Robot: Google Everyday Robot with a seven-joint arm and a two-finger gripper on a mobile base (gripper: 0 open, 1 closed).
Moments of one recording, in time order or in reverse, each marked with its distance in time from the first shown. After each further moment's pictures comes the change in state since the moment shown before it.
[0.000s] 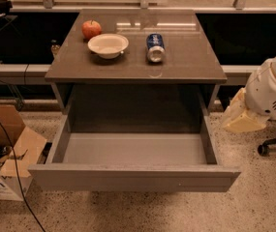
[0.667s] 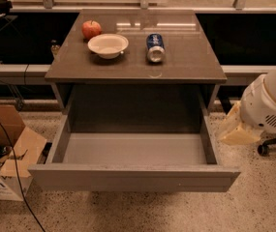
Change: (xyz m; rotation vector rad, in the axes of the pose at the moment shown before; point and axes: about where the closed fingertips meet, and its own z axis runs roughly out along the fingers) arm 0.009 0.012 0.024 -0.035 0.005 0.016
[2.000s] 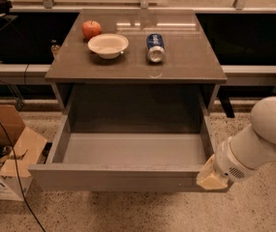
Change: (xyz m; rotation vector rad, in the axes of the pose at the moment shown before) arm 0.051 0.039 0.162 -0.179 -0.049 0.152
